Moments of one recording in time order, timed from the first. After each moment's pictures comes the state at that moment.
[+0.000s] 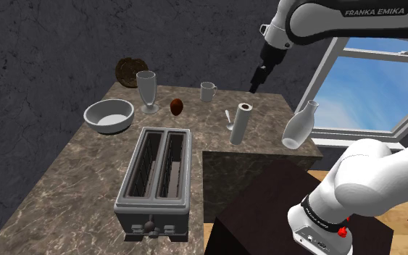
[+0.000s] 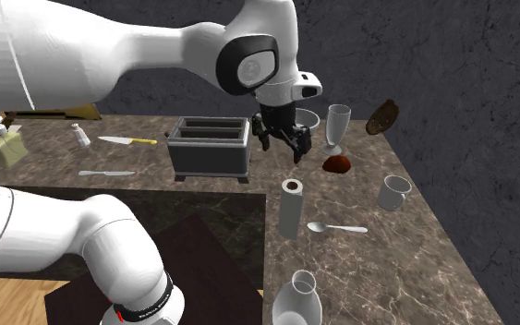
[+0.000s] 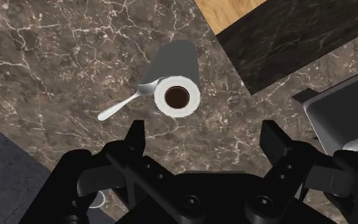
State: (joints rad) arm 0.08 -0.62 -0.17 -2.39 -0.10 1.92 -0.26
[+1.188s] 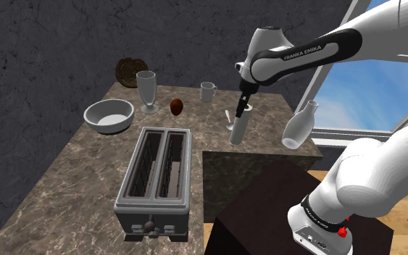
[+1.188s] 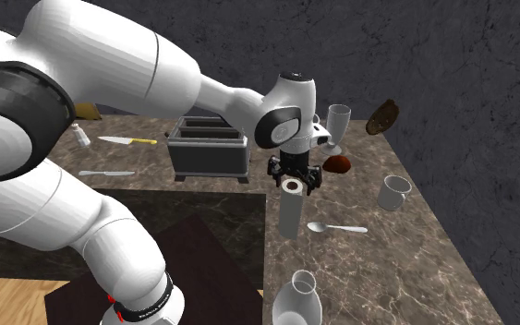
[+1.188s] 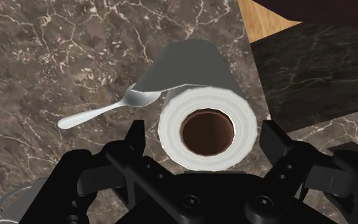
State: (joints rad) arm 0.13 -0.32 -0.26 -2.49 -0.13 2.26 -0.48
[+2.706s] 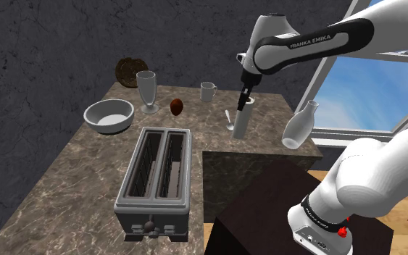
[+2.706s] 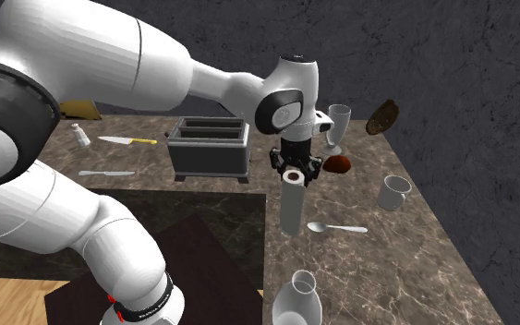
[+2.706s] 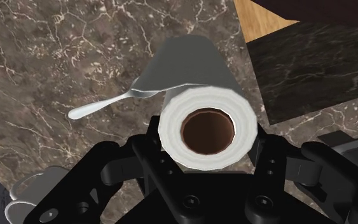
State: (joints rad) arm 0.13 -0.35 -0.25 -2.43 -0.13 2.16 -0.48
